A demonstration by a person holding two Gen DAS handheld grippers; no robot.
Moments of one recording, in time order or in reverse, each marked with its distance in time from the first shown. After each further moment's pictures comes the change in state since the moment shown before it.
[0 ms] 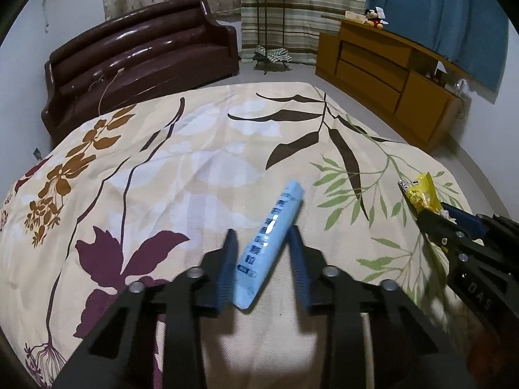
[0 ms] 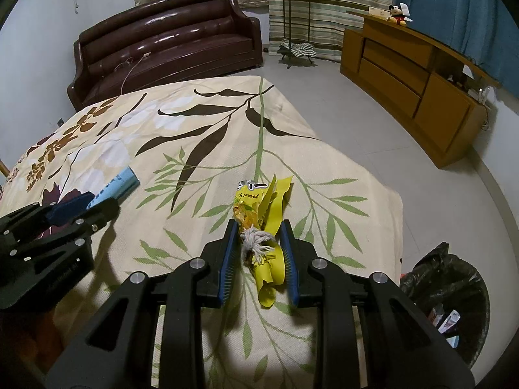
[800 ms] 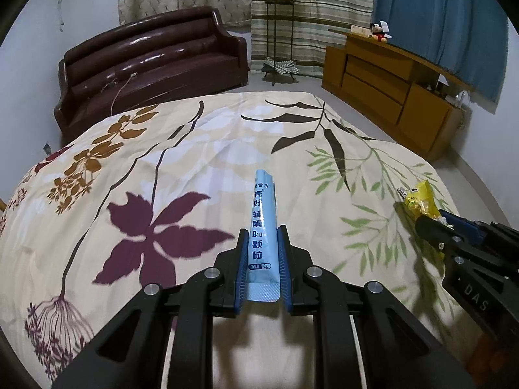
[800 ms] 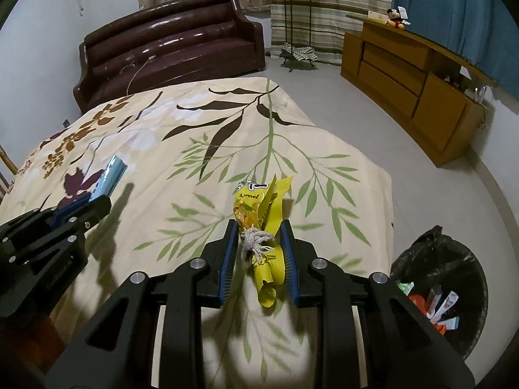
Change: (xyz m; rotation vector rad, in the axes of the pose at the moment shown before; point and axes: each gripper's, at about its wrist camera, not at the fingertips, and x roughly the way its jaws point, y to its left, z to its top) left arm -0.048 0.000 -0.031 -0.041 -0.056 0.023; right arm -0.030 0.008 -0.025 -0.001 -0.023 0.013
